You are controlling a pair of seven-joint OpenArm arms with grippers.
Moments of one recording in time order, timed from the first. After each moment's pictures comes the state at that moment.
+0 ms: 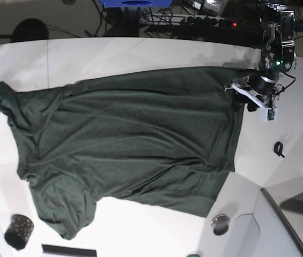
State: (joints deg) left arm 16.7 -18.1 -11.2 83.2 -22.2 -12.5 23.7; right arm 12.2 28.2 38.4 42.9 -7.7 29.4 -33.5
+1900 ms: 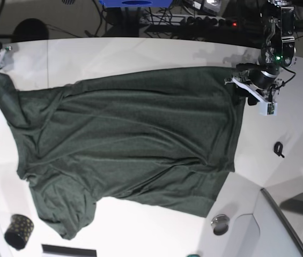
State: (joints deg) left arm 18.6 -18.5 -11.2 83.3 -22.2 -12.5 23.5; right arm -18.5 22.3 20.6 78.9 -7.8 29.2 -42.5
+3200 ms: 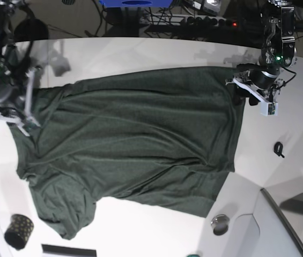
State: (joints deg) left arm 18.6 -18.5 -11.2 83.4 -22.0 -12.5 23.4; right arm -13.0 9.3 8.5 114.9 -7.8 40.4 -72.9
